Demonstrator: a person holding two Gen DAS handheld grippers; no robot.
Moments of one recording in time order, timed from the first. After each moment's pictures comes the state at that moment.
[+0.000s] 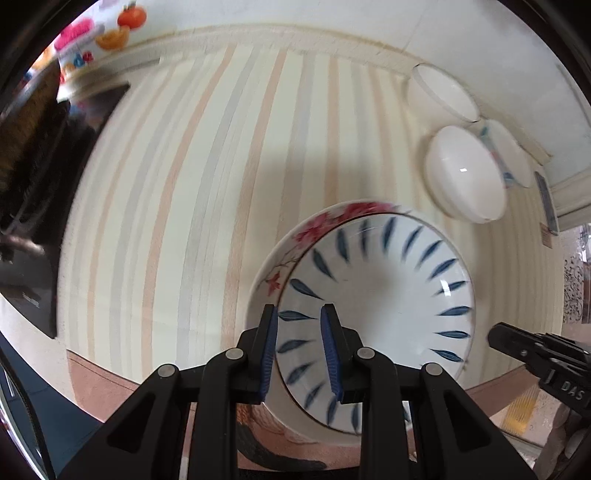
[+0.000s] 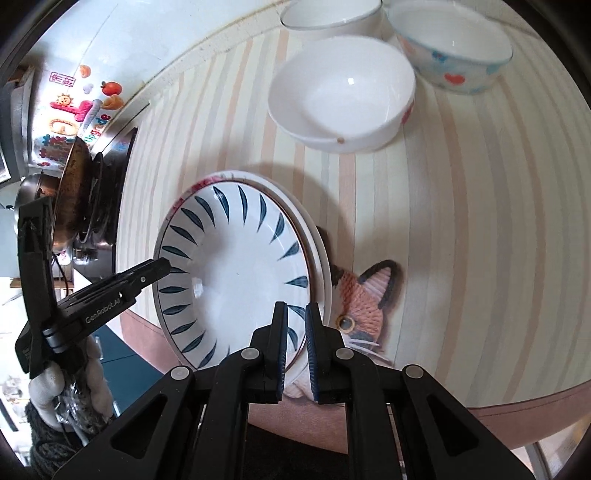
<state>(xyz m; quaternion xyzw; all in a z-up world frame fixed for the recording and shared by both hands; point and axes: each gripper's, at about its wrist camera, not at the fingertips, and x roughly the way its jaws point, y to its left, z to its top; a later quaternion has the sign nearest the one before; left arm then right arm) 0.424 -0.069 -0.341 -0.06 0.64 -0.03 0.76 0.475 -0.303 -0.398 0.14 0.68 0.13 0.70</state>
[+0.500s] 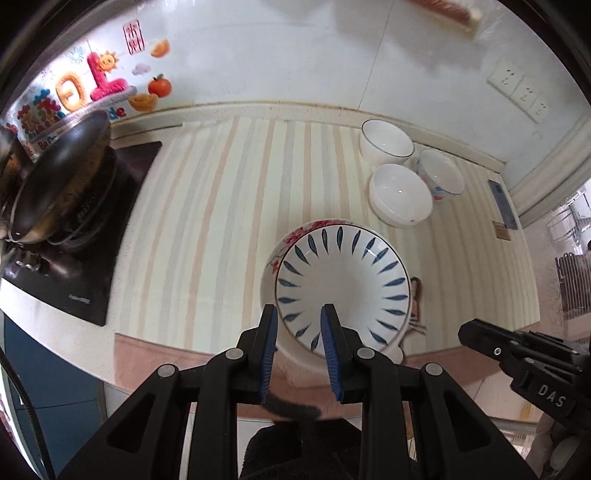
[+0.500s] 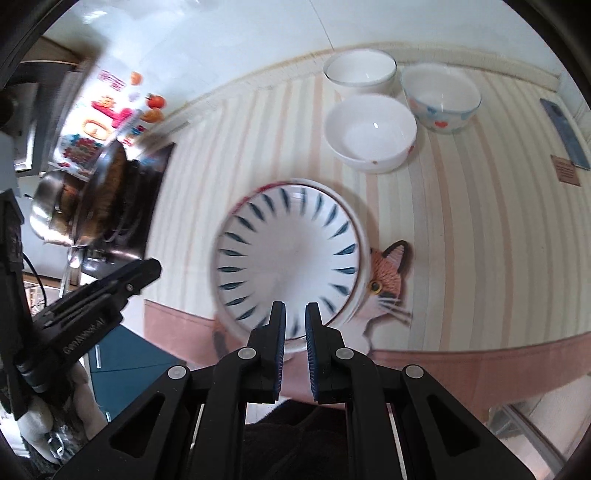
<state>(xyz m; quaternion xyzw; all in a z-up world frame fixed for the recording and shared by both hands) 0.341 -0.065 -0.218 -0.04 0.57 -0.04 0.82 0.395 -0.273 -0.288 0.13 0.62 0.13 0.76</state>
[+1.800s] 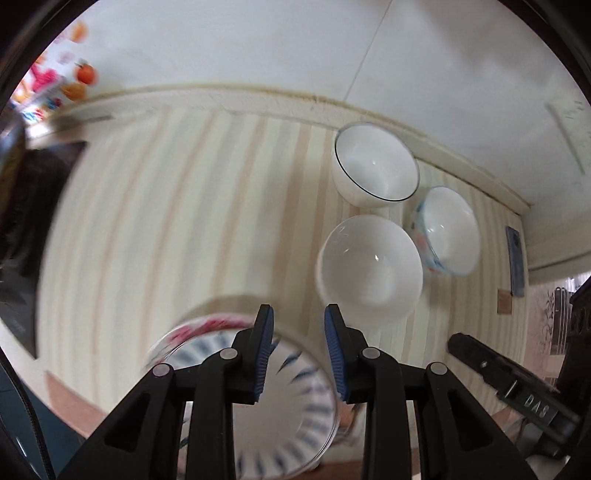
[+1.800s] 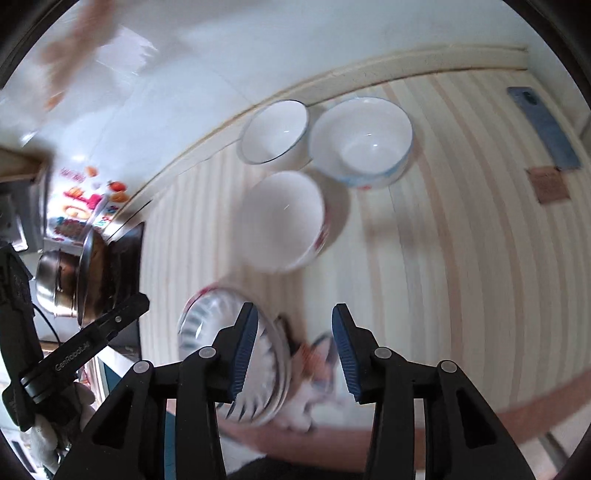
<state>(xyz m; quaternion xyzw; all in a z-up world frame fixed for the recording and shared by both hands) 0.528 -0.166 -0.309 -0.11 0.63 -0.02 0.77 0.540 -0.407 -0.345 0.22 0.62 0.09 0.75</state>
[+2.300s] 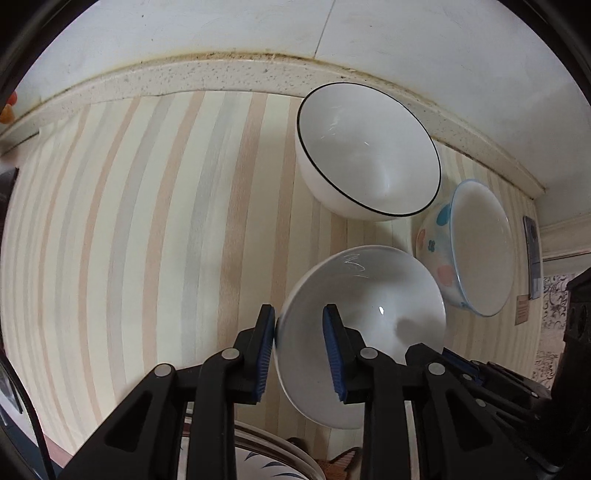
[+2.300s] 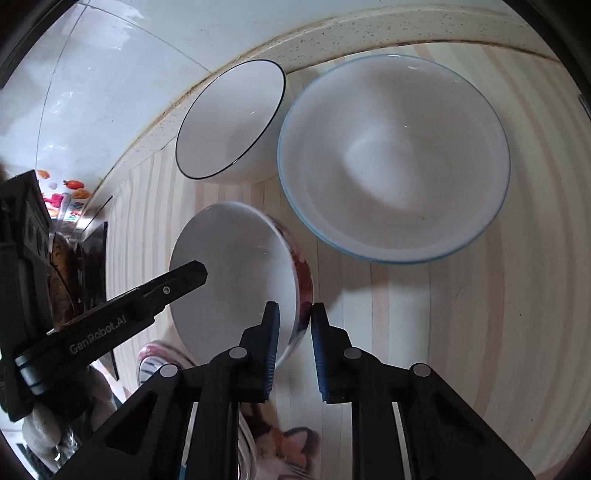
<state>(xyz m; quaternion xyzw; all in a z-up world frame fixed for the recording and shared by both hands) 0.584 -0.202 -0.373 -0.08 0.66 -0.07 0.75 0.623 -0.391 -0.437 0.20 0.66 0.09 0.72</state>
